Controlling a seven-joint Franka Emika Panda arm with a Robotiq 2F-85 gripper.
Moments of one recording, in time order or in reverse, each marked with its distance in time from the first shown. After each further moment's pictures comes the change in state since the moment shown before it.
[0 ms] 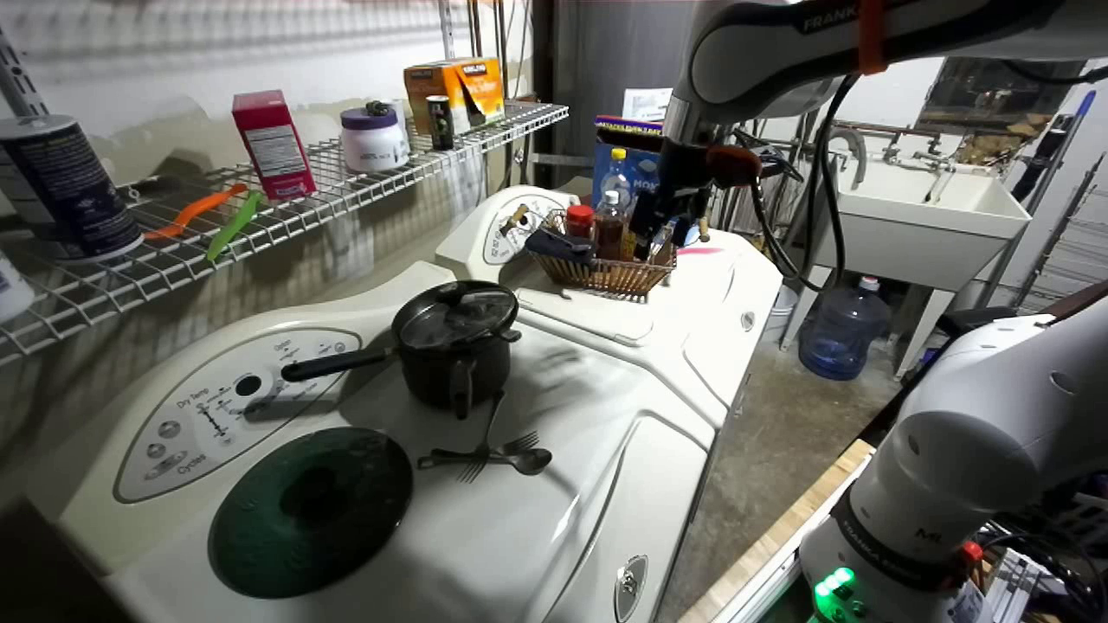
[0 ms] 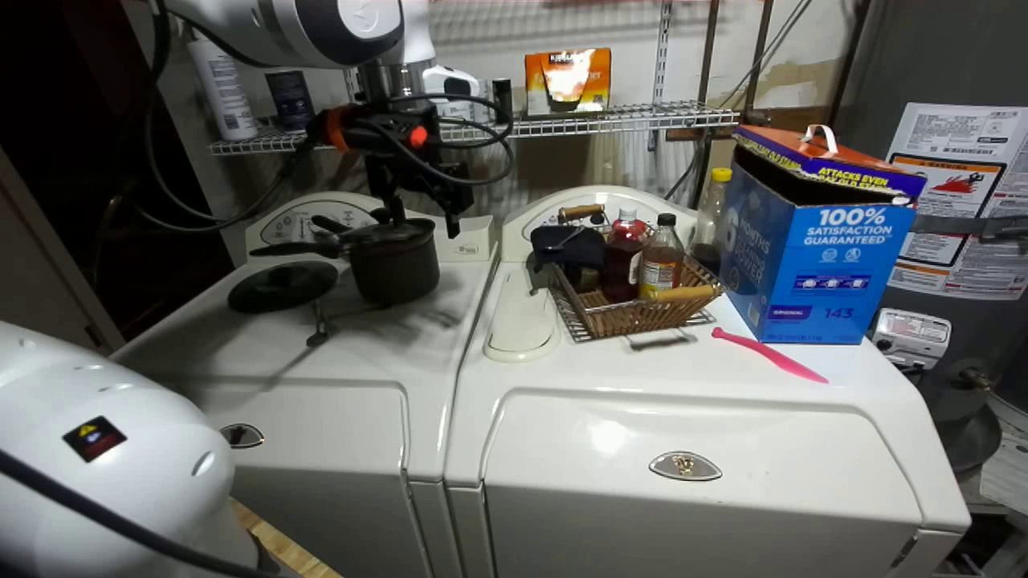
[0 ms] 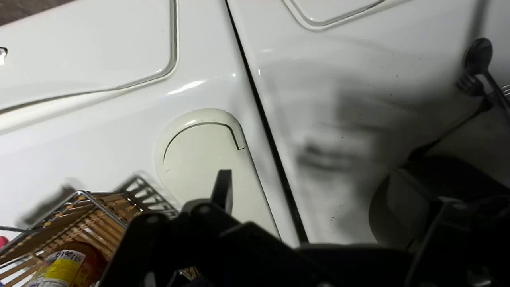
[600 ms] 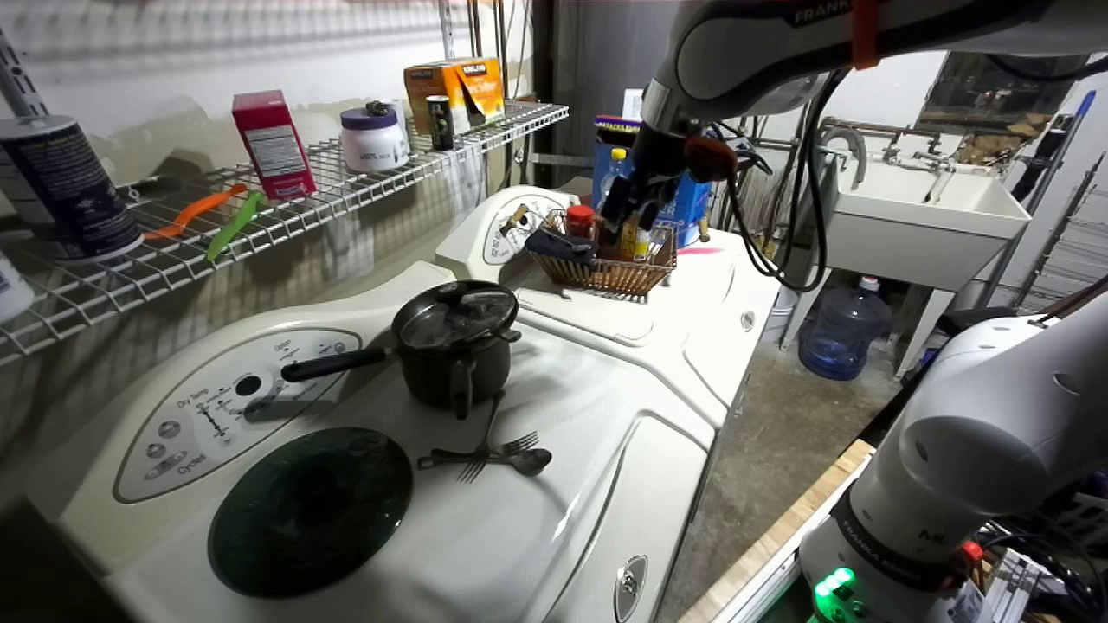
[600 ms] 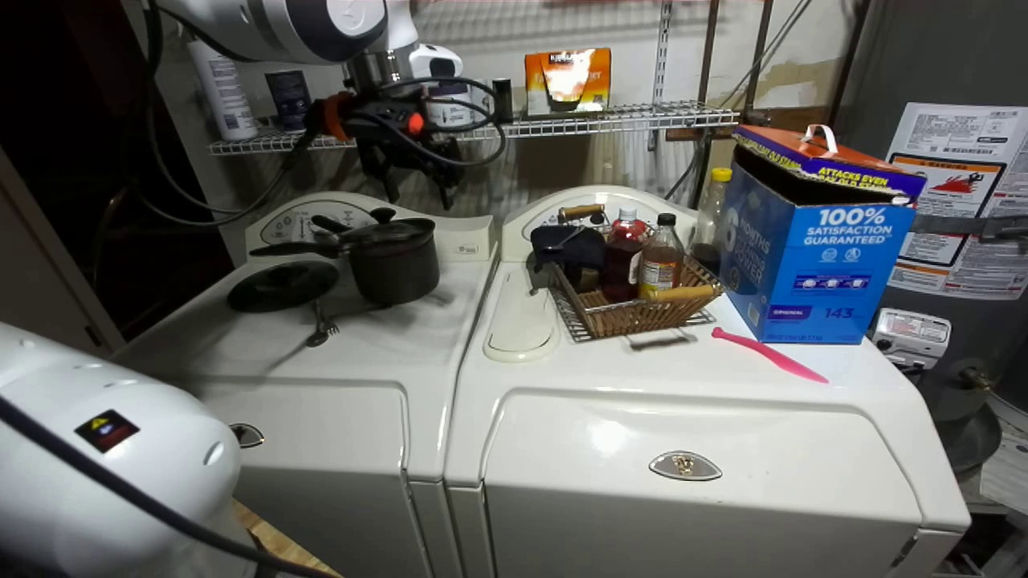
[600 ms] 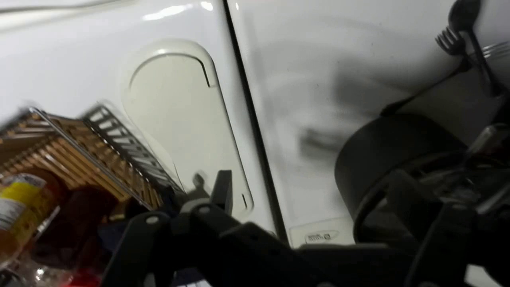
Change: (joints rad) arm 0.061 0.023 0.019 0.030 0.029 0.134 -0.038
